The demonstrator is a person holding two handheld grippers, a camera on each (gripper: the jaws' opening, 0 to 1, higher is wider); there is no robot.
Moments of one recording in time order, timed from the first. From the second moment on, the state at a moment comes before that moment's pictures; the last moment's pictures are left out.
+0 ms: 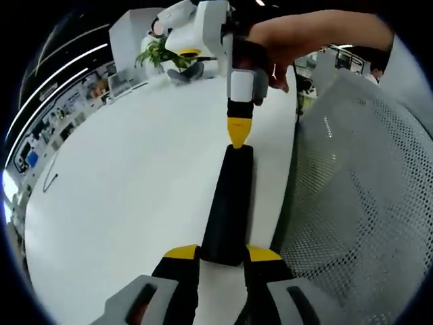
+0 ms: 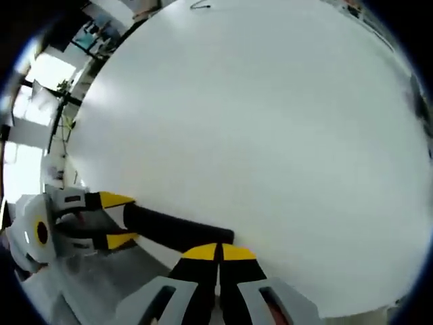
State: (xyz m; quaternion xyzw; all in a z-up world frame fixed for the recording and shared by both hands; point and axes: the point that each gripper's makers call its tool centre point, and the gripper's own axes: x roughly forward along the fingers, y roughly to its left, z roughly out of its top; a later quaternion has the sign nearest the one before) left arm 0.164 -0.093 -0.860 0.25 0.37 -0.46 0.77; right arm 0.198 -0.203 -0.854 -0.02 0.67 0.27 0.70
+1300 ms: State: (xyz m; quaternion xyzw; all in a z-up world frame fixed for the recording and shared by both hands) left arm 0.161 -0.098 -0.860 0.23 0.36 -0.49 0.76; right arm 0.190 -0.194 -0.852 0.00 0.67 0.28 0.69
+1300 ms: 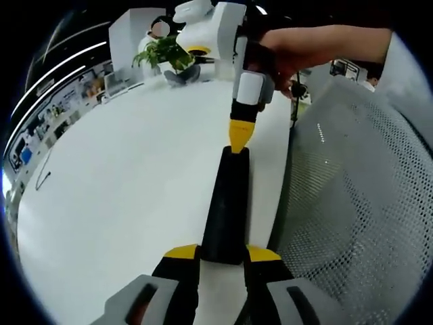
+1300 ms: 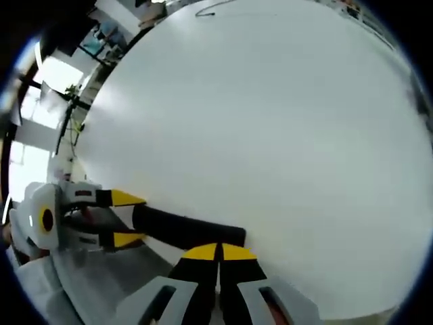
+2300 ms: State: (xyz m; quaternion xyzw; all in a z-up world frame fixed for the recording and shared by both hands) left arm 0.162 -0.098 -0.860 0.23 0.36 -0.49 0.76; right arm 0.195 -0.195 -0.854 -0.02 0.66 0.29 0.69
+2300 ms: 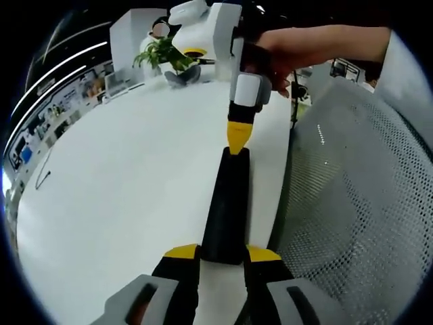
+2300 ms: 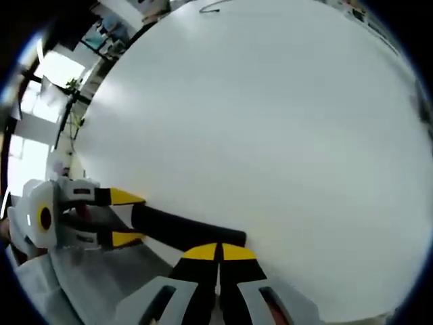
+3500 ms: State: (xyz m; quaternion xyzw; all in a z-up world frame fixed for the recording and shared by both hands) left arm 0.158 -0.103 -0.859 0.23 0.35 -0.50 0.75; right arm 0.197 -0.190 -0.846 0.03 0.66 0.26 0.70
